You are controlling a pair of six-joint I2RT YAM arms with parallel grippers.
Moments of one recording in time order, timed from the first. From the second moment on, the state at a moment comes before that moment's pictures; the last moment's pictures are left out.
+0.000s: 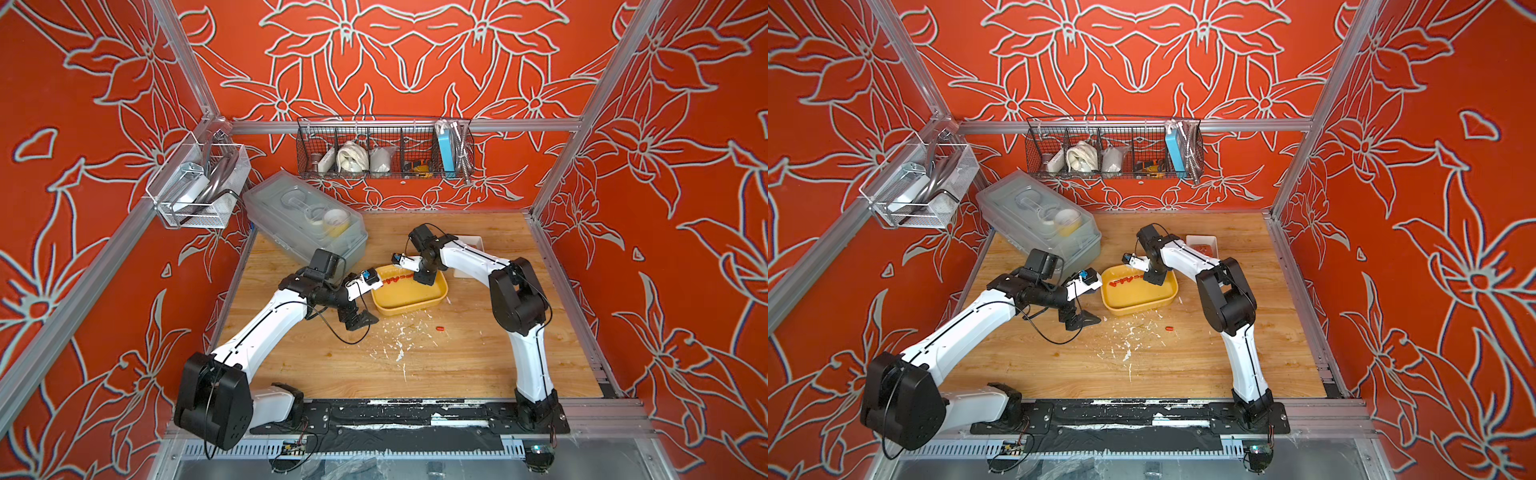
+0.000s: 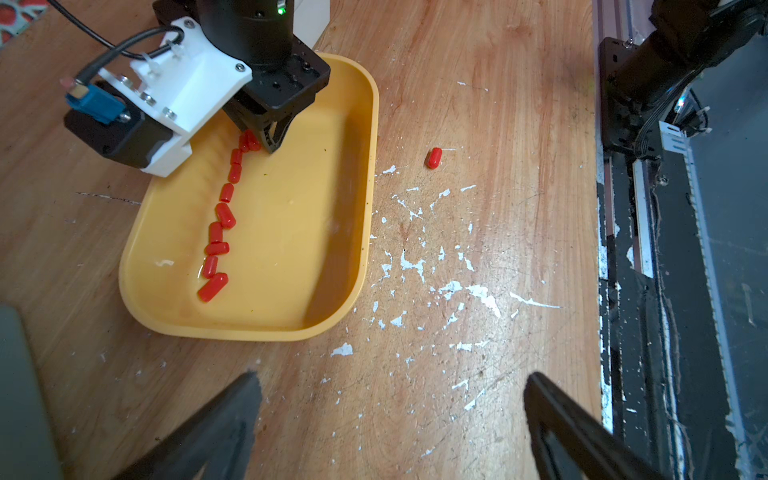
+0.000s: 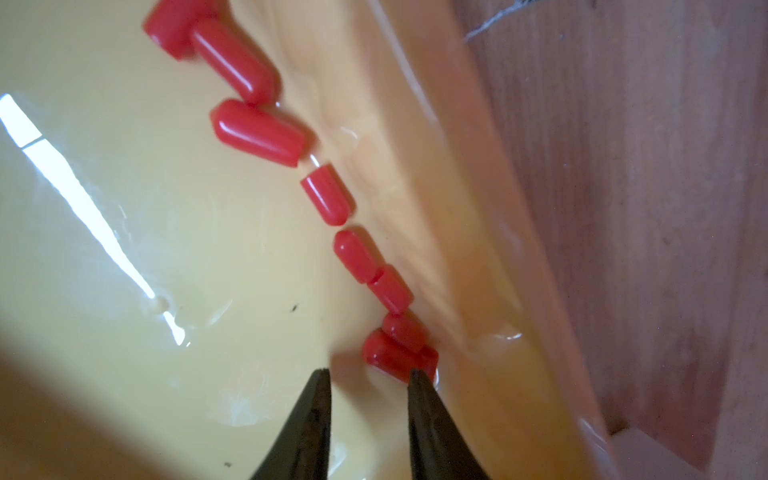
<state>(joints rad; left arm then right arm) -0.28 1.28 0.94 -0.68 0.69 0.71 0.57 2.17 1.69 -0.78 0.05 -0.76</state>
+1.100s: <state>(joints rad) -0.28 1.28 0.94 -0.69 0.69 0.74 0.53 2.15 1.74 -0.91 -0.09 -0.78</state>
